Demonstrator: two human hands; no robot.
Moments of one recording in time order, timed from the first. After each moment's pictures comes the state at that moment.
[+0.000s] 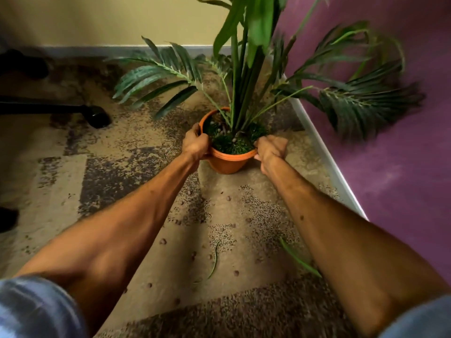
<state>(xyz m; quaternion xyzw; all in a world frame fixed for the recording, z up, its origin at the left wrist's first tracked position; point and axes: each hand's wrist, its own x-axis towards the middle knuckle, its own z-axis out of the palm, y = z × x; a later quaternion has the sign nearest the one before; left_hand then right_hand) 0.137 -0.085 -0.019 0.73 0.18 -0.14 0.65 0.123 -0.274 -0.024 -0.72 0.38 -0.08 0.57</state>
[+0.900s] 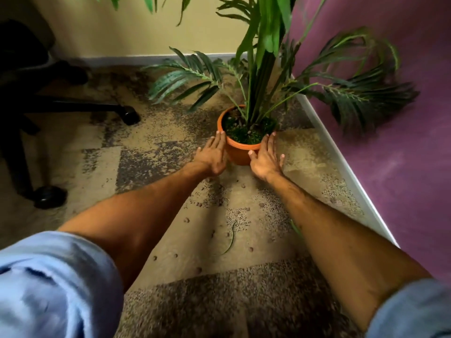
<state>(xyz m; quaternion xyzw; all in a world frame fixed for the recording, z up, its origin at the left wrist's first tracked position) 0.060 -0.049 -0.004 0.96 -0.14 -0.21 0.14 0.042 -0.237 -0.026 -0.96 0.13 0.10 0.25</state>
